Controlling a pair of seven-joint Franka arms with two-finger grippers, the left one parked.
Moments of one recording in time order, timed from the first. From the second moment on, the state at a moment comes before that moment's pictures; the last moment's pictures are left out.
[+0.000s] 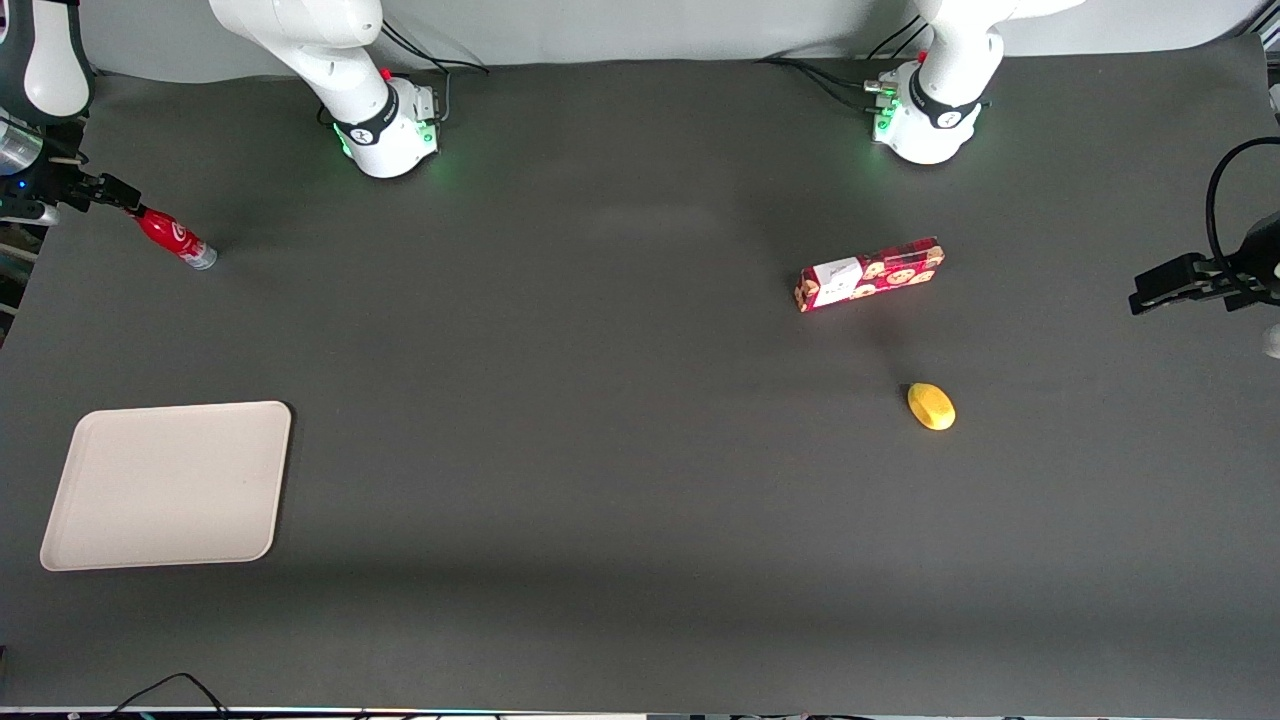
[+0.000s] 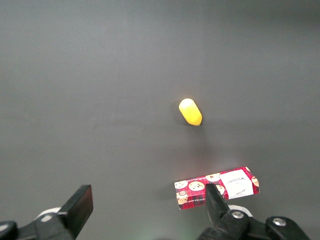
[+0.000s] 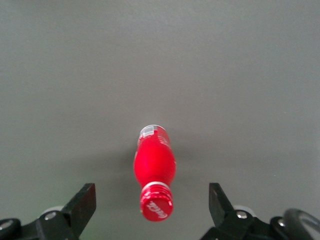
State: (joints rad) arm -0.17 -0.34 -0.72 -2.55 -0.44 2.23 -0.43
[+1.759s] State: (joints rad) arm -0.16 -0.33 -0.83 -2.66 -0.51 2.41 -0.43
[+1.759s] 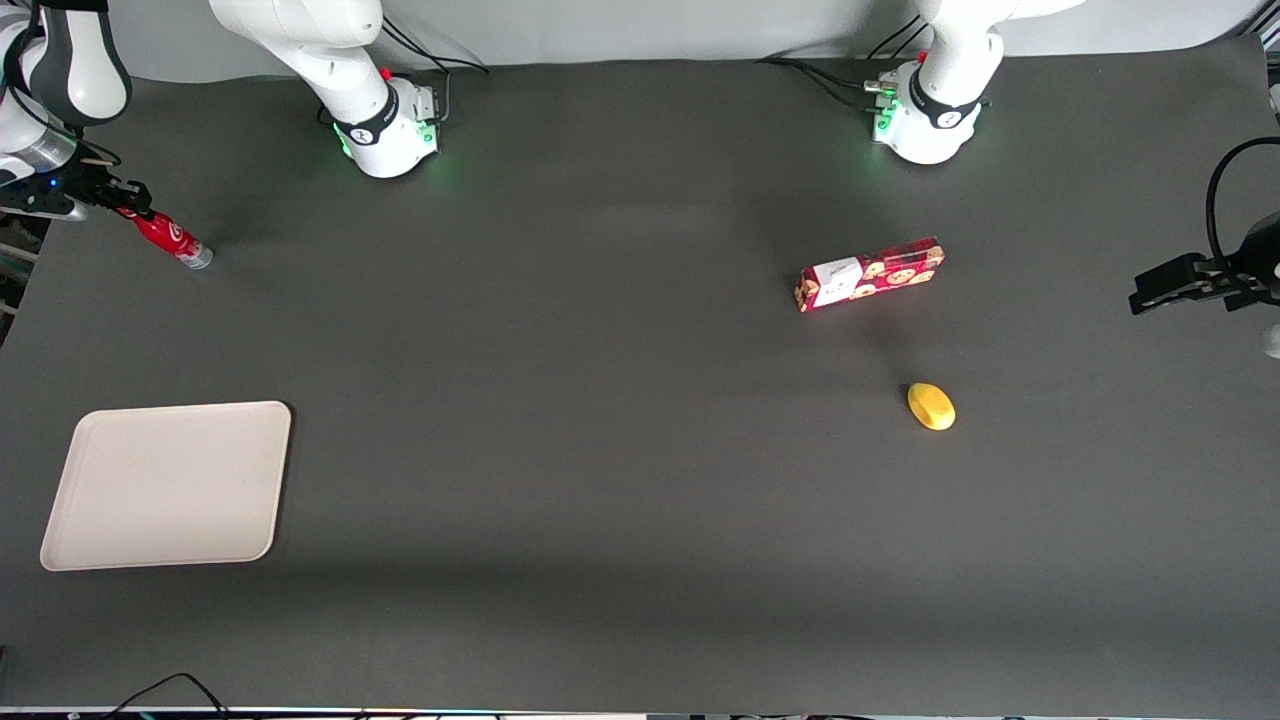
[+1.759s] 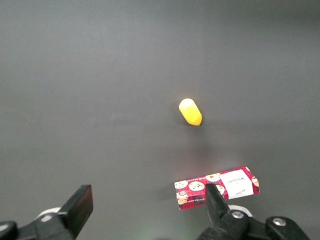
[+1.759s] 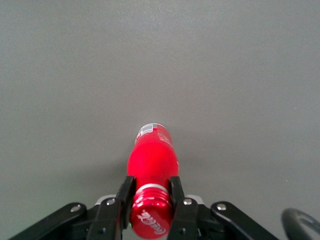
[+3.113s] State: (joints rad) arm -0.01 -0.21 -0.64 -2.11 -0.31 2.01 -0.35
